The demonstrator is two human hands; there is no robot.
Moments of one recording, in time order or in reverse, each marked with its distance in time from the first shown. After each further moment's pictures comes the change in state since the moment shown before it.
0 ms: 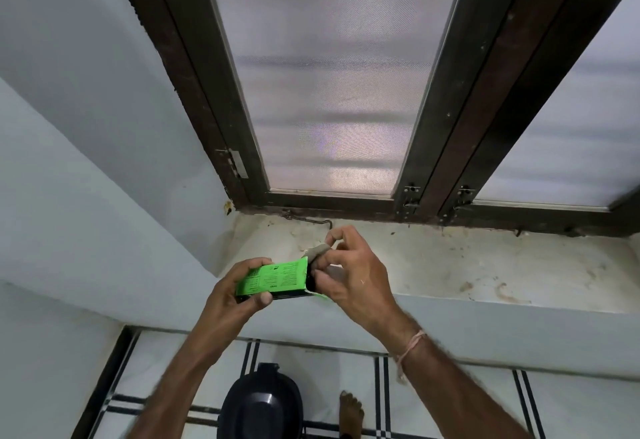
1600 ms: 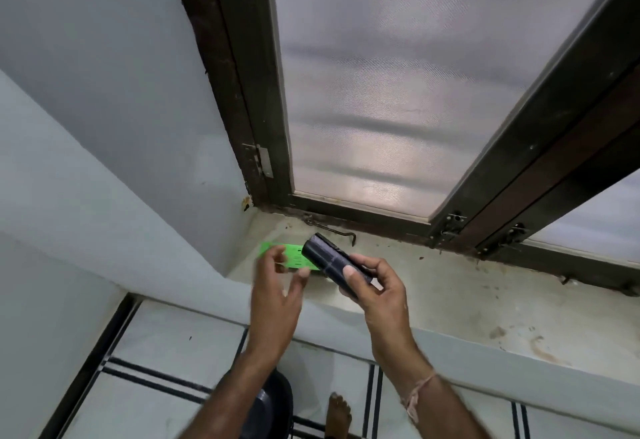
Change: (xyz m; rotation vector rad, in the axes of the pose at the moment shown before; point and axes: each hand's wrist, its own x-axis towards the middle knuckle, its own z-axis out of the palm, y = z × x) left_hand 0.054 -0.019 0.062 0.305 0.452 -0.015; right_hand 0.020 0.028 0.038 0.912 0.165 0.589
